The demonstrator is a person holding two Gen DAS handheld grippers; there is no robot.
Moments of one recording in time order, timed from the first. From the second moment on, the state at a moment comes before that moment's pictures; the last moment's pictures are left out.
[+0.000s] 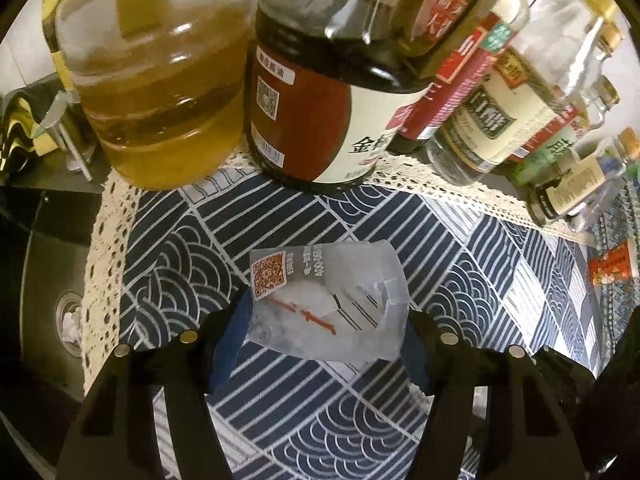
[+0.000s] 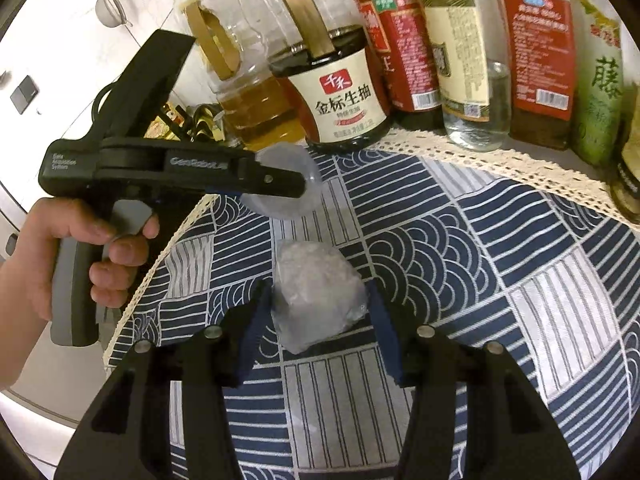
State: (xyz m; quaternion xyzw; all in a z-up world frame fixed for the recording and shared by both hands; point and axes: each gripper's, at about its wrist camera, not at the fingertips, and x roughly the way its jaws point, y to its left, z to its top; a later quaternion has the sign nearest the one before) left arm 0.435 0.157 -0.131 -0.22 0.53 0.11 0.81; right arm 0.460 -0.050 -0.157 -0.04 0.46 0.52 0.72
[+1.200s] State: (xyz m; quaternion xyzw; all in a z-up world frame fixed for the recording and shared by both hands) left arm 0.218 0.092 -0.056 -0.20 0.47 -0.03 0.86; right arm 0.277 -0.133 -0.064 -0.01 0.41 0.40 0.82
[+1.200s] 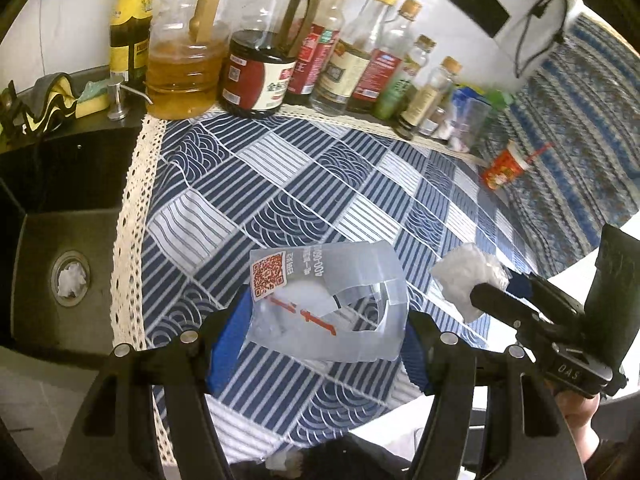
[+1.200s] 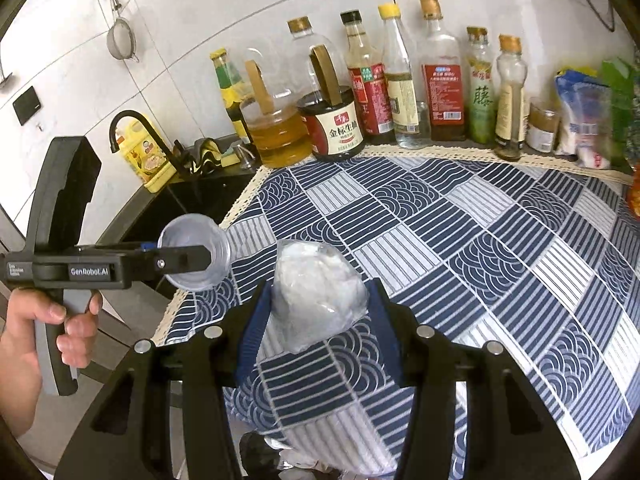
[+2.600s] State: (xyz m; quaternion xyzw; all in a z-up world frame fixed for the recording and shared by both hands) left arm 0.051 0.073 -0.082 -0.22 0.47 -0.12 0.85; right arm 0.107 -0.142 -0.075 -0.01 0.43 0.34 0.83
